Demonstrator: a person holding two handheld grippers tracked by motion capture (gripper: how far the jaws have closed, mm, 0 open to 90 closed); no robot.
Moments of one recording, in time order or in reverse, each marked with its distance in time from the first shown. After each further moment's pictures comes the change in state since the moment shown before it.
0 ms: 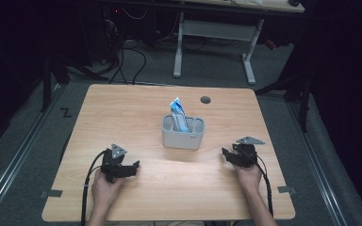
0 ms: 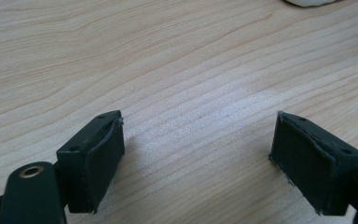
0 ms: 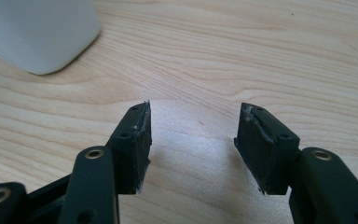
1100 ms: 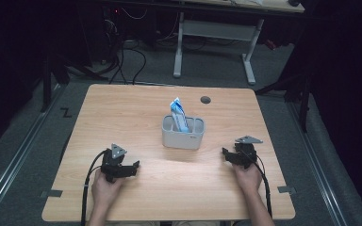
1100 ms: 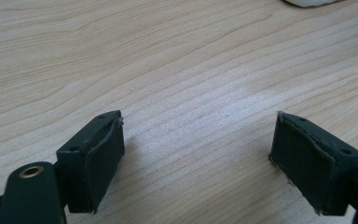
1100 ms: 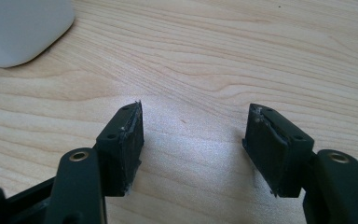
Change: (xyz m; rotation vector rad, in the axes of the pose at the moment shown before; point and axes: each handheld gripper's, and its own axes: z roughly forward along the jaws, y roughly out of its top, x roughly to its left) left arm 0.000 0.000 0.000 -0.001 -0.001 -0.002; right arm -0.001 0.001 0.006 0.025 -0.055 -0.016
